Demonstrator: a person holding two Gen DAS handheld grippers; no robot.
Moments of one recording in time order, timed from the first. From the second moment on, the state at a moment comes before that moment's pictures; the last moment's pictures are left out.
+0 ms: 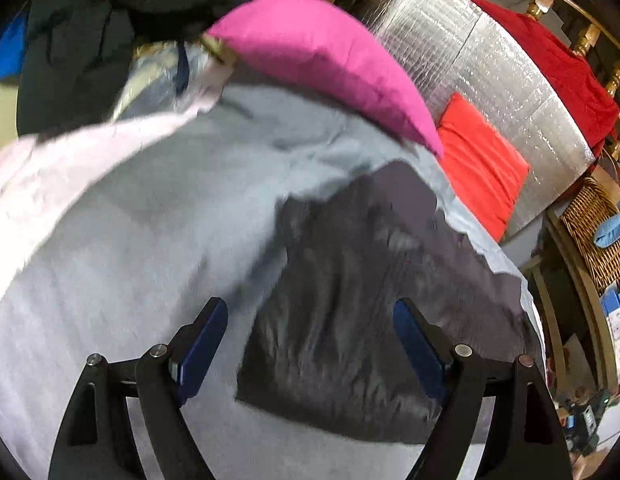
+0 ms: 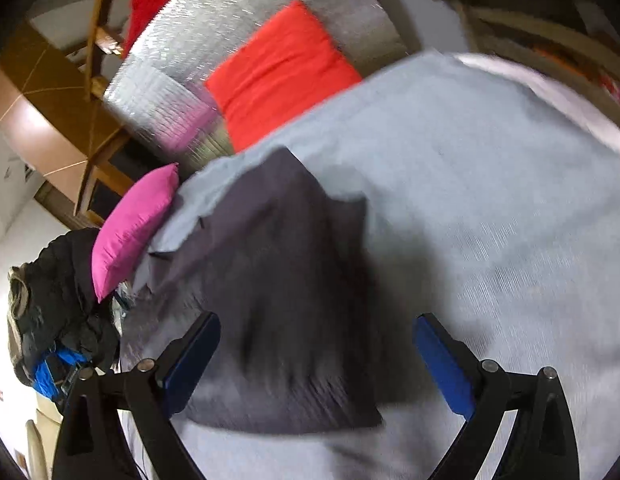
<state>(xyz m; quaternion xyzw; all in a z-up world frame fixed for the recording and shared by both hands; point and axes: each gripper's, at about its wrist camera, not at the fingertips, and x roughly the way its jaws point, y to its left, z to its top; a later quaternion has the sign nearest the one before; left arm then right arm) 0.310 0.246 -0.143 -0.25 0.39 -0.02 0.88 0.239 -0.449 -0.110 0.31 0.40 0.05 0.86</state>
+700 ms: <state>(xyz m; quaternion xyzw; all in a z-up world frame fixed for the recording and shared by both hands) 0.328 0.216 -0.152 -0.18 0.46 0.01 0.87 0.246 -0.395 -0.099 0.23 0.45 0.06 0.86</state>
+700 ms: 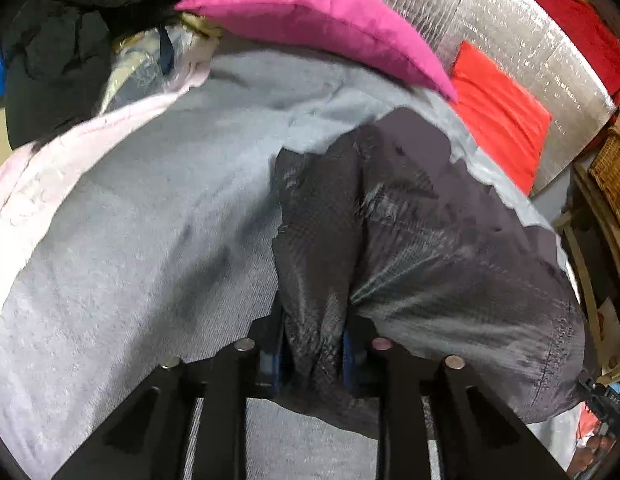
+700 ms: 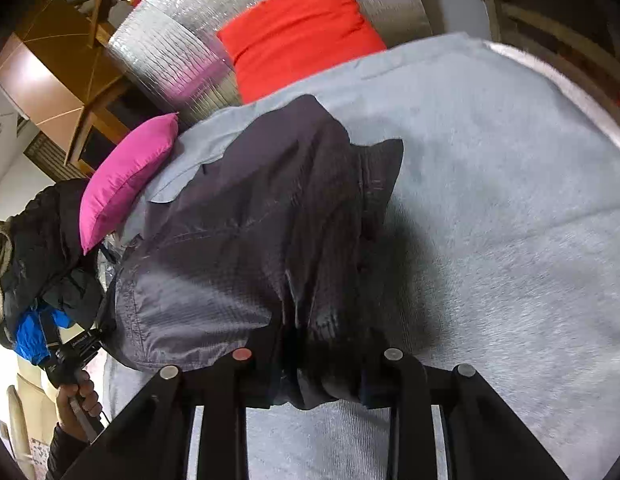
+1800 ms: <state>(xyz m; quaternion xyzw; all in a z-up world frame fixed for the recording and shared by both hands) 0.522 0.154 -0.152 -0.02 0.49 -0.11 0.87 0.474 -0.388 -0.111 0.11 0.49 0.12 0.85</state>
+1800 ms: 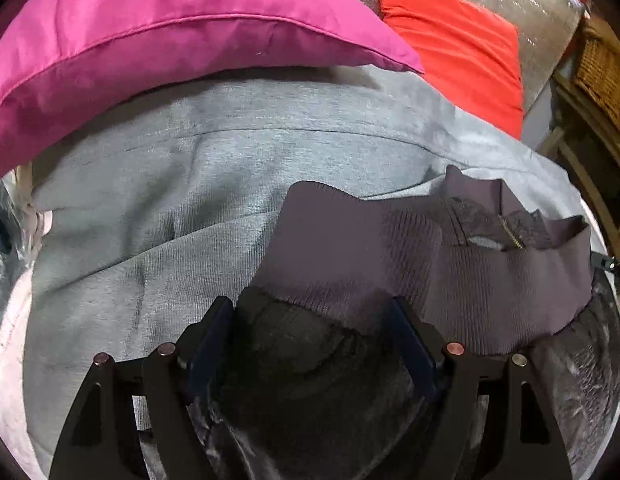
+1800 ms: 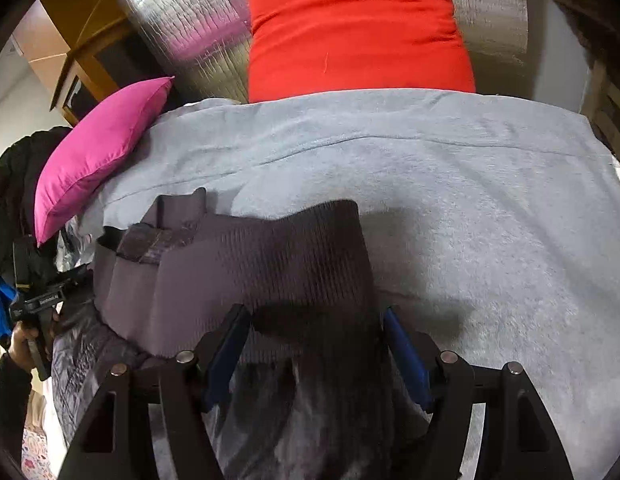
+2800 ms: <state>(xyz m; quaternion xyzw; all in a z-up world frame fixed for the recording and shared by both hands) 0.539 0.184 -0.169 -0.07 0.50 0.00 0.86 0.477 -0.399 -0.102 0.08 0.45 0.01 0.89</state>
